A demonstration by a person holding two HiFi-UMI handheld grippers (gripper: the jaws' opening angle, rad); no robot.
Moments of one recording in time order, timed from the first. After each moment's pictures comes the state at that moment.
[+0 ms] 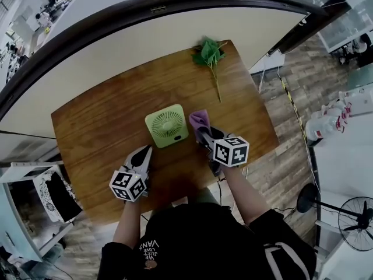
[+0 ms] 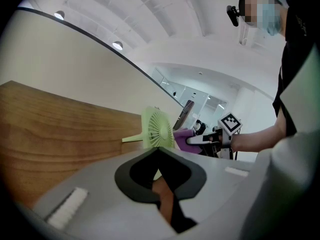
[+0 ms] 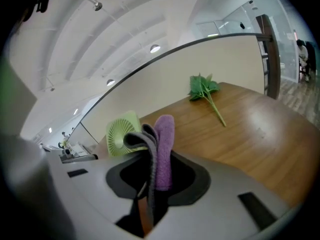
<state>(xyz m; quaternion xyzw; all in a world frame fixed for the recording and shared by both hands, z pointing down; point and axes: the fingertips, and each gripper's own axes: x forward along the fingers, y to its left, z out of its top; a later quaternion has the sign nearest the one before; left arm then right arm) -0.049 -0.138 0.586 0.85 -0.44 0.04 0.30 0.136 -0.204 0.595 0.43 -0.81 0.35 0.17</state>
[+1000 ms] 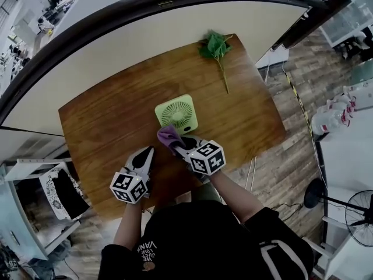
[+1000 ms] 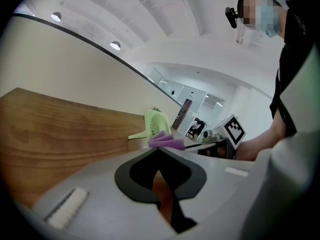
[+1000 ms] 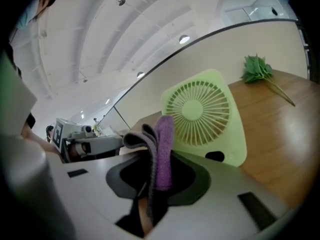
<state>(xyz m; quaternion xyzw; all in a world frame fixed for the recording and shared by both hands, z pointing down) -0.077 -0.103 0.572 0.85 -0.43 0.05 0.29 -0.010 -0.127 0.601 0.27 -0.89 0.33 0.17</state>
